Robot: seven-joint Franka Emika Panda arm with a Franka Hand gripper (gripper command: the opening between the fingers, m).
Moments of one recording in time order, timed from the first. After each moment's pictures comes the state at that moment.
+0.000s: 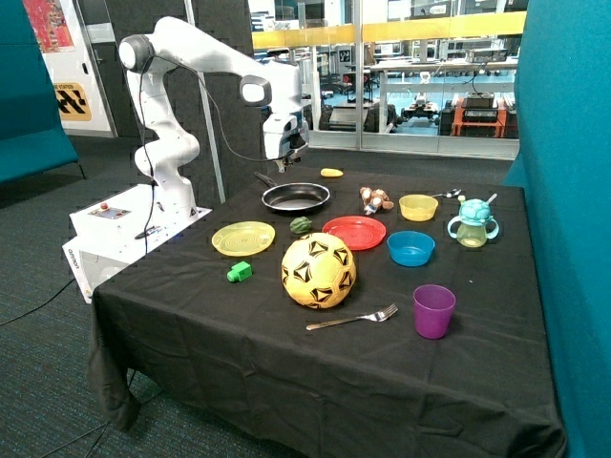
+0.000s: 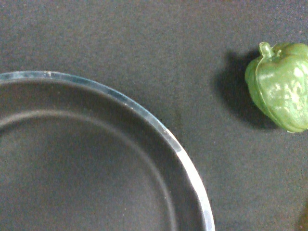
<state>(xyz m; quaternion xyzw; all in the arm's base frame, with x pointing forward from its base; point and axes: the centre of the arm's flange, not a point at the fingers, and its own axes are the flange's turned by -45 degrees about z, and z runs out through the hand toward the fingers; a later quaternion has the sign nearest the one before) 0.499 -0.001 0.450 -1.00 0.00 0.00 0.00</state>
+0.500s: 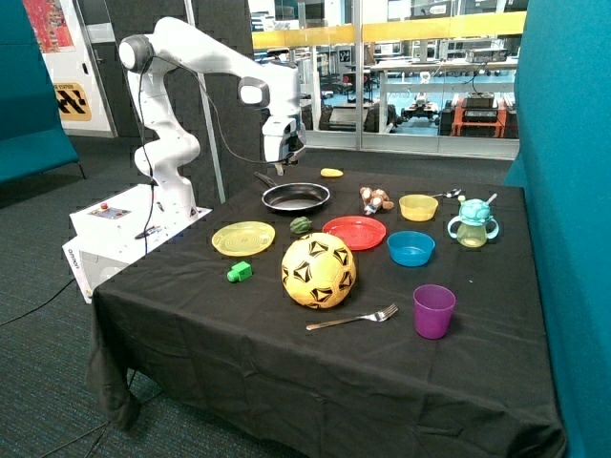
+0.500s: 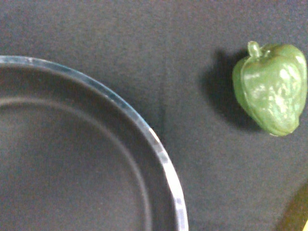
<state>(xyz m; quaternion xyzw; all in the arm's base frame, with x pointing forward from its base) 0.500 -0.017 0.445 -1.00 -0.03 0.00 0.00</state>
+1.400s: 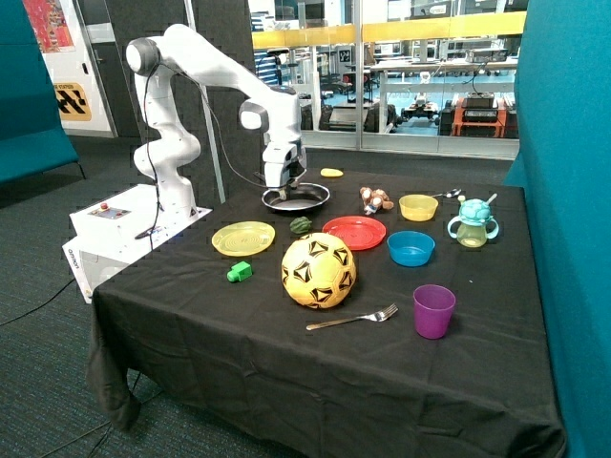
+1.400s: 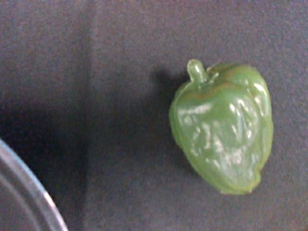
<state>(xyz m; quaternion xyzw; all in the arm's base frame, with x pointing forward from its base) 0.524 -0.061 0.384 -1.00 -0.04 0.00 0.00</state>
